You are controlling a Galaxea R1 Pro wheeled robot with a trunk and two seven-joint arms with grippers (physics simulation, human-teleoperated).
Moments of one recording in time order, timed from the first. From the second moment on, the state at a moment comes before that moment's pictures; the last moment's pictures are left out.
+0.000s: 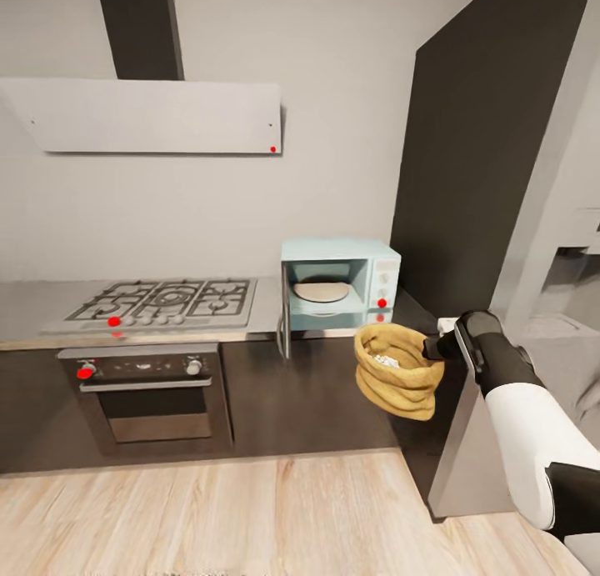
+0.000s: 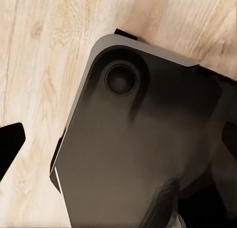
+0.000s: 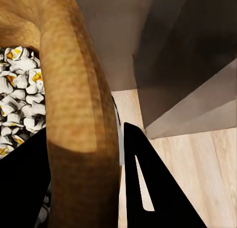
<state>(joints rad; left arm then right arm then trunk) 0.00 -0.01 0.05 -0.05 0.33 -0.11 0.03 -1.02 -0.16 -0.13 -0.77 0.32 1.04 0.30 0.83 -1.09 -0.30</state>
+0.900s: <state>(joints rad) 0.00 -0.01 0.05 -0.05 0.35 -0.11 0.03 -1.02 -0.14 -0.13 -0.76 0.33 1.04 0.35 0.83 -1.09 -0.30</state>
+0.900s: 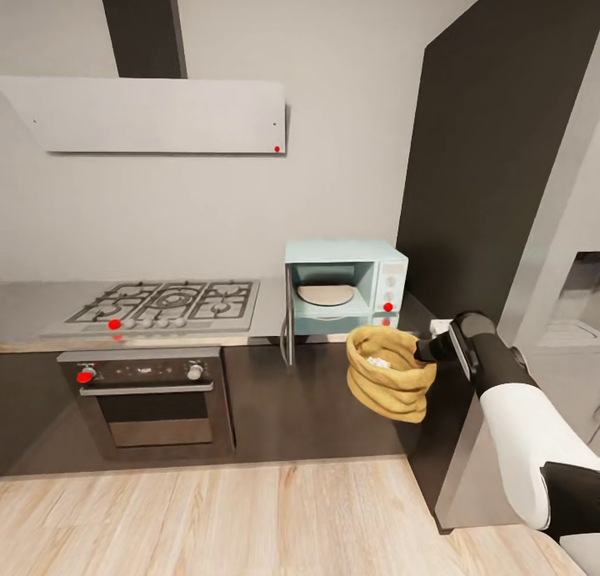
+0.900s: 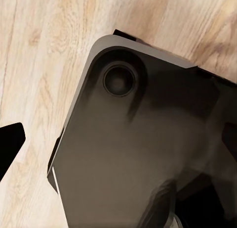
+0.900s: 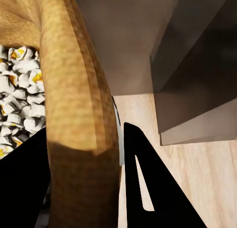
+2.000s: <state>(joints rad) 0.00 -0.01 0.05 -0.05 0.34 -0.11 0.03 -1.23 -0.06 -0.09 -0.56 0.34 1.04 0.30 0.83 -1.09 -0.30</state>
